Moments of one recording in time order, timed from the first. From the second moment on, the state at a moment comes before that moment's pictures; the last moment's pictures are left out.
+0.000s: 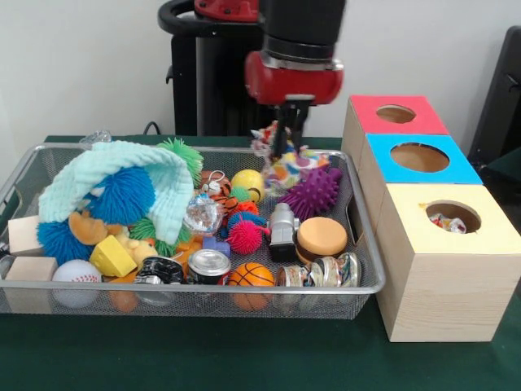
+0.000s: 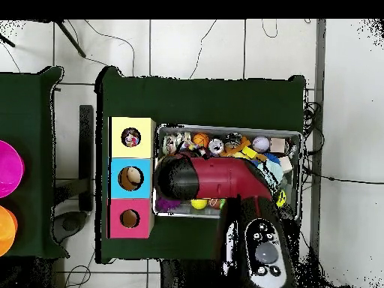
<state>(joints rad) -0.23 -0.79 0.07 1.69 -0.25 0.51 1.40</state>
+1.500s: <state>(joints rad) 0.07 -0.70 -0.08 1.52 -0.08 0.62 1.42</state>
